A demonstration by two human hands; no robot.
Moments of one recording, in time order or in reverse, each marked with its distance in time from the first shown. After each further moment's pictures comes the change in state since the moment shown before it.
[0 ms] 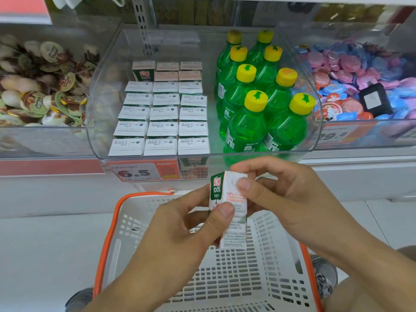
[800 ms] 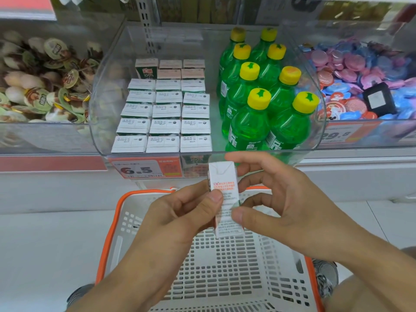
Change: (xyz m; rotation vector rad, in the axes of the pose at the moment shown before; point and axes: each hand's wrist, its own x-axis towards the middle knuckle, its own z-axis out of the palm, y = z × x) left_hand 0.005 -0.011 -0.007 -0.240 0.046 -0.077; right_hand -0.005 0.002 -0.003 -0.238 -0.188 -0.085
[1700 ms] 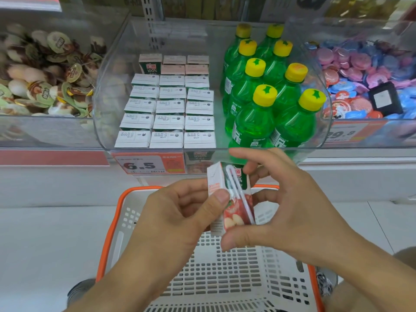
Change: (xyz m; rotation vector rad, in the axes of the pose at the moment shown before) left_hand -0.007 0.014 0.007 0.145 0.150 0.047; right_hand -0.001 -0.004 0.011 -0.244 0.097 -0.055
